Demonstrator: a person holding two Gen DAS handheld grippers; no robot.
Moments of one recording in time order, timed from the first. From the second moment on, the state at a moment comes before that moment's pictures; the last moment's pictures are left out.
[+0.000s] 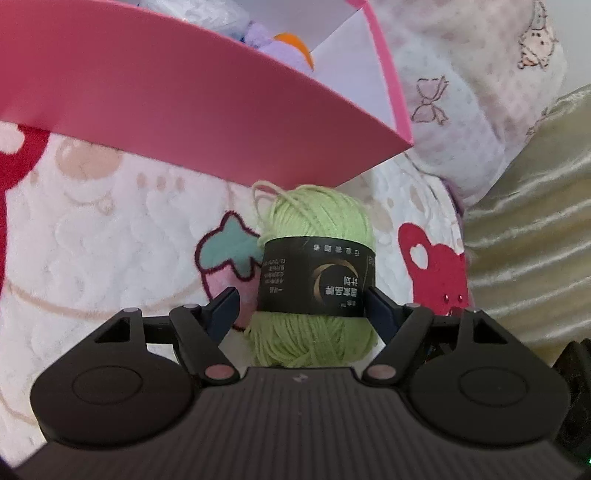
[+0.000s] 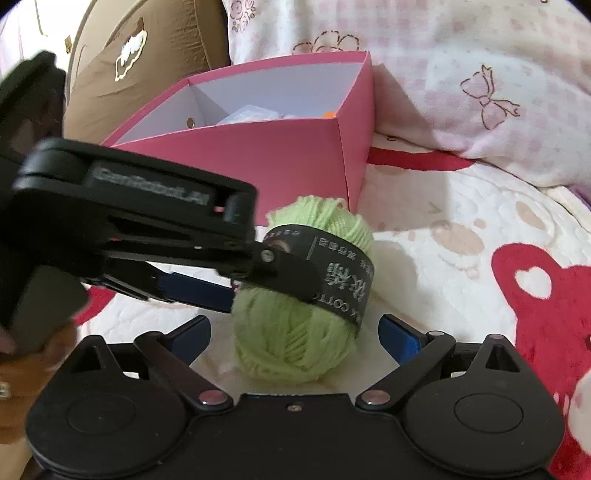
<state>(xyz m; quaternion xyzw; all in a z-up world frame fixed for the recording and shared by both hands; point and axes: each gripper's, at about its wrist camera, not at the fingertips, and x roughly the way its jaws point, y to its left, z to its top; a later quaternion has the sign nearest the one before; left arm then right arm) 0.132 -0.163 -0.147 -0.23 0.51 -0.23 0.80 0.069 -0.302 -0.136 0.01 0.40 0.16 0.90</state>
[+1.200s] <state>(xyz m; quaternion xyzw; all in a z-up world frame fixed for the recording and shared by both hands) 0.086 -0.142 -0.106 -0.25 0.52 -0.23 0.78 0.043 -0.294 -0.122 -0.02 0.40 0.22 0.89</state>
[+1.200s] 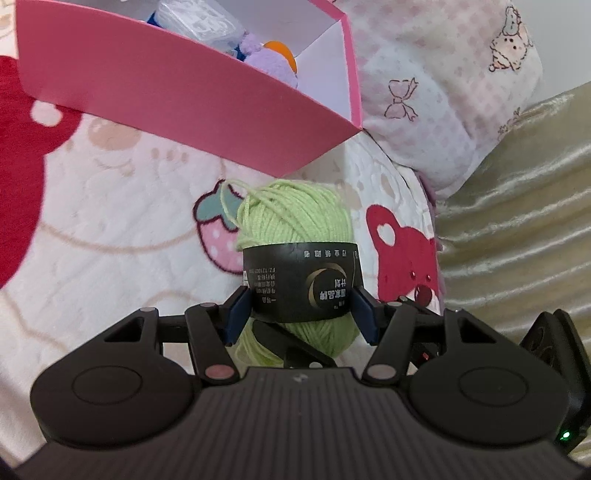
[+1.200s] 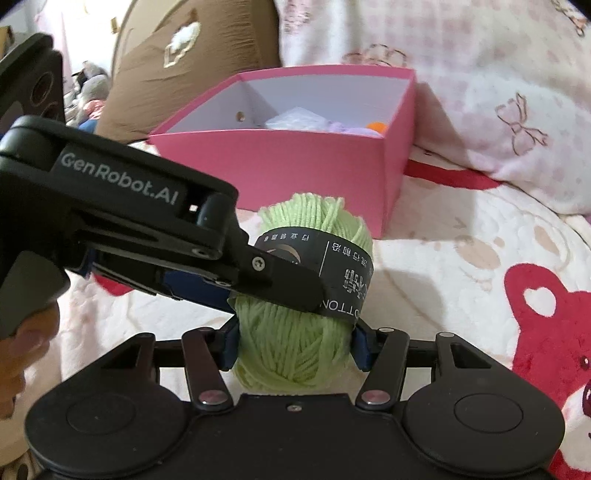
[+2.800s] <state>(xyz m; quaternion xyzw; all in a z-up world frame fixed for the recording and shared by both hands) 0.092 -0.016 0.117 -0.23 0.44 -0.27 0.82 0.054 -0.183 0.098 -0.11 0.32 0.33 0.88</state>
